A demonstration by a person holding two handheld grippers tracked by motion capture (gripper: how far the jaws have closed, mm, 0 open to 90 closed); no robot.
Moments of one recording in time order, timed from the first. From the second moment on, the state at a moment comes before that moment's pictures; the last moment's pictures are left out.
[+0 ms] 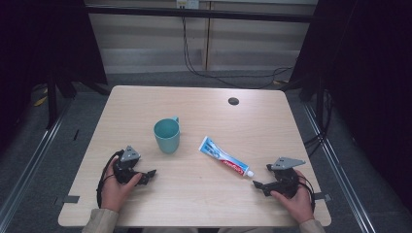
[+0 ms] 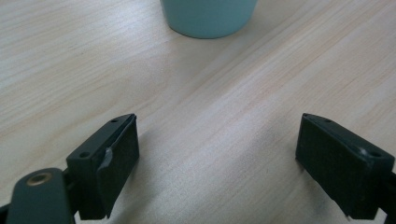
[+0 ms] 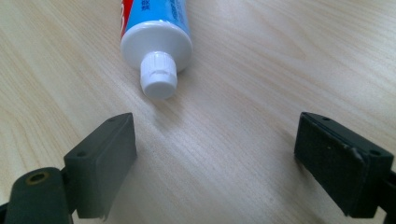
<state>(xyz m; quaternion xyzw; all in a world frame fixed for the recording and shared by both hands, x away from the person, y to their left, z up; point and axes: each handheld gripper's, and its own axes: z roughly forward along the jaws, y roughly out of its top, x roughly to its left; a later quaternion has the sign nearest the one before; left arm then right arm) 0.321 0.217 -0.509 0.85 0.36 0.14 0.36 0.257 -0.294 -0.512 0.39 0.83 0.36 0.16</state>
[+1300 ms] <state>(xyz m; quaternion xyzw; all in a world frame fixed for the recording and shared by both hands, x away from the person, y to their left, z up) 0.321 0.217 -0.509 0.85 0.36 0.15 0.36 0.324 -0.209 -0.462 0.35 0.91 0.21 0.05</state>
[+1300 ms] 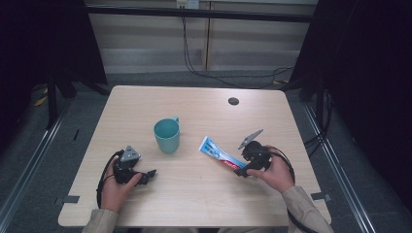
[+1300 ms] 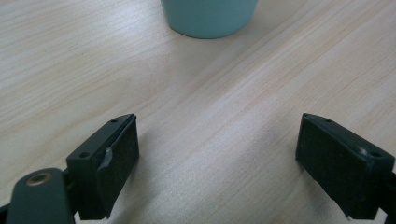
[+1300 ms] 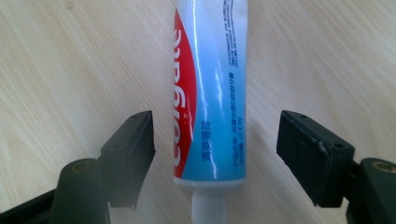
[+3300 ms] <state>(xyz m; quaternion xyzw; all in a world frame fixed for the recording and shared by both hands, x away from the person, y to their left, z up) 0.324 0.177 -0.483 0.84 0.35 0.07 0.42 0.321 -0.212 -0.450 0.36 0.90 0.25 0.05</state>
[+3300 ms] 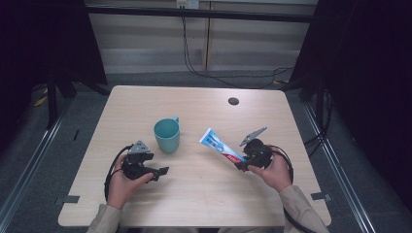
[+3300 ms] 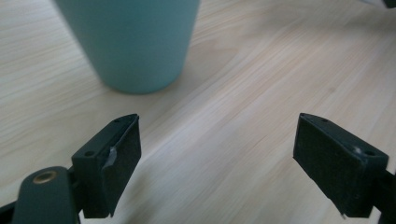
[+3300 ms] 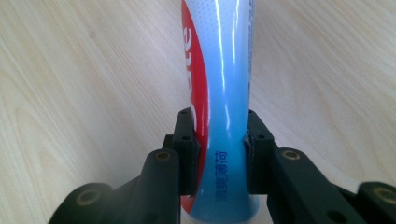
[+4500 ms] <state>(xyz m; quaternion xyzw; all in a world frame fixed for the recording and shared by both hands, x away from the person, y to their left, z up) 0.351 0.088 -0.461 0.82 0.34 -0.02 0.46 0.311 -0.192 -0.429 0.34 0.88 0.32 0.07</state>
